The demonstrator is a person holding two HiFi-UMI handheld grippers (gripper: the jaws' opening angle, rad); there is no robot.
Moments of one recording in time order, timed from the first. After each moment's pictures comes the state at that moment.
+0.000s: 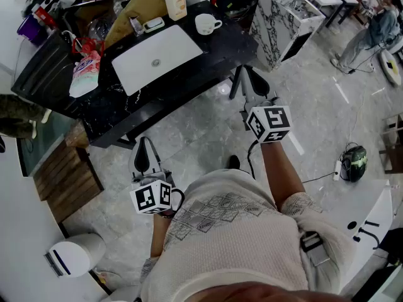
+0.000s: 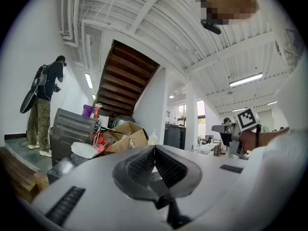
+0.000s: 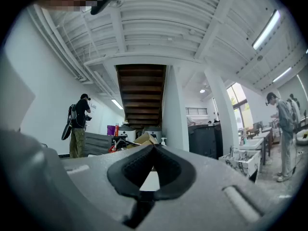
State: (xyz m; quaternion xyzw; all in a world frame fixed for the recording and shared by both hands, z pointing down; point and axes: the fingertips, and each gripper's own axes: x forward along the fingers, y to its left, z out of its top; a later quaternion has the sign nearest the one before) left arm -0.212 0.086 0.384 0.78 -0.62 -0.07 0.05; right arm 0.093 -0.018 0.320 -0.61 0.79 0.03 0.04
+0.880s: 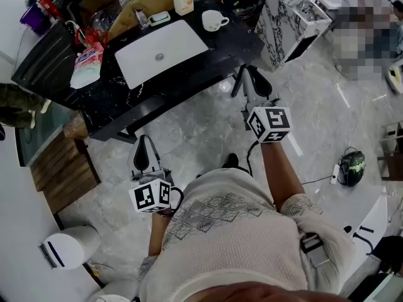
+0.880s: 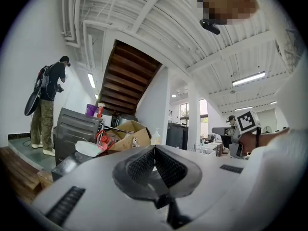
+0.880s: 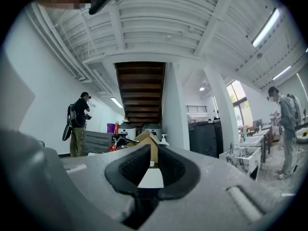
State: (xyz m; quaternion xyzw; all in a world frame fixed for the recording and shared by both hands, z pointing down) left arm -0.220 0.090 0.390 0.77 -0.63 -0.07 0.05; right arm 0.089 -0.025 0.339 -0.61 0.79 0.01 0.03
